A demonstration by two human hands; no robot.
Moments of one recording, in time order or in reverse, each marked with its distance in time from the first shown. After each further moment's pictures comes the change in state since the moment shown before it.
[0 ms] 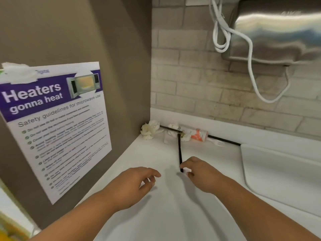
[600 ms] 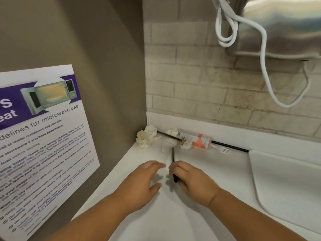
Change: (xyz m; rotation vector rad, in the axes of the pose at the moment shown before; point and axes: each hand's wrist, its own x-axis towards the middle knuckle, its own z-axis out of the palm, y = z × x) left_hand 0.087 -0.017 0.018 0.075 0.070 0.035; right_hand 0.054 0.019 0.016 0.027 0.308 -0.514
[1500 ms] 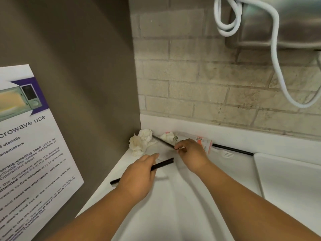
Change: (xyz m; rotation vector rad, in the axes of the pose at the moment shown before) left_hand 0.072 -0.011 0.007 0.079 0.149 -0.110; right_hand 0.085 0.070 -0.008 0.237 0.151 0.715
